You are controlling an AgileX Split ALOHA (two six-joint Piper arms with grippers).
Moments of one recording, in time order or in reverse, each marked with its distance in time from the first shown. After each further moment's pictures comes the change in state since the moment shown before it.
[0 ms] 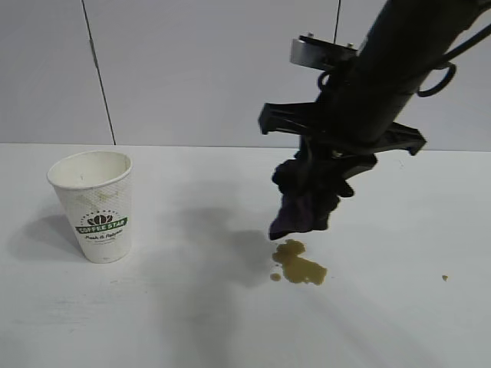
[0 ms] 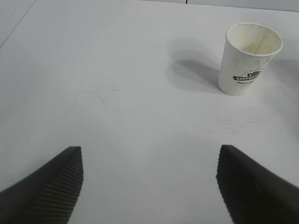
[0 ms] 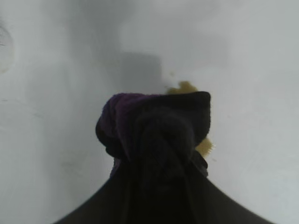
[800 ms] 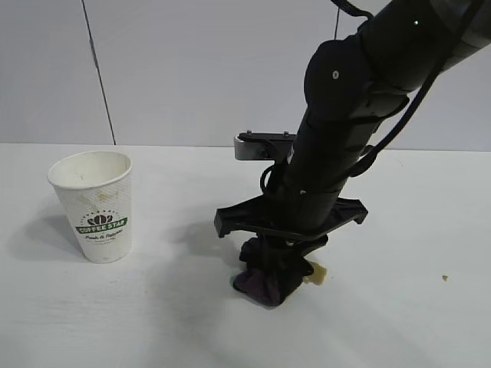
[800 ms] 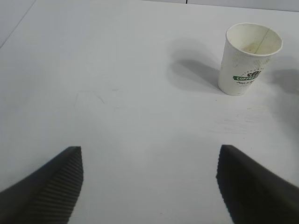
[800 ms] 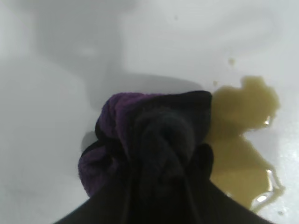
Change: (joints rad) left arm 0.000 0.000 0.000 0.000 0.000 0.000; right arm 0.052 0.229 -0.003 -0.169 -0.022 0.032
